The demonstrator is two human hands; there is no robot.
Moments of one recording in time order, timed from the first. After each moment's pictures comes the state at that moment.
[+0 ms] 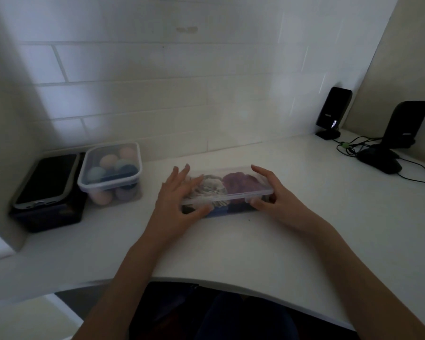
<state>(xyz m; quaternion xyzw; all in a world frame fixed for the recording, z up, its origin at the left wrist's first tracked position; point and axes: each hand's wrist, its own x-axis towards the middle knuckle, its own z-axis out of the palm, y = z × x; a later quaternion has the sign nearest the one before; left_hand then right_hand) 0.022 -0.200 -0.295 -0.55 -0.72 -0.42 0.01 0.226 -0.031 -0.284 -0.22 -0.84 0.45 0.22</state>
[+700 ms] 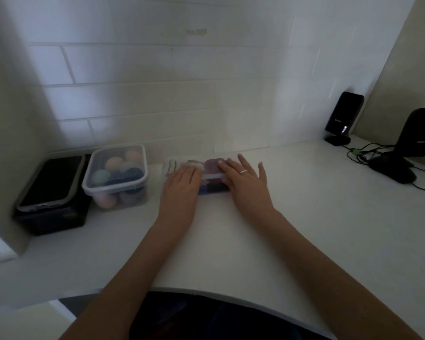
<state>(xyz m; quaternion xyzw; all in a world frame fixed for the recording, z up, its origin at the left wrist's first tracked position) 0.017 -0.169 -0.279 -0.54 -0.79 -0.18 0.22 0.126 -0.035 -0.294 -0.28 -0.92 0.02 0.28</state>
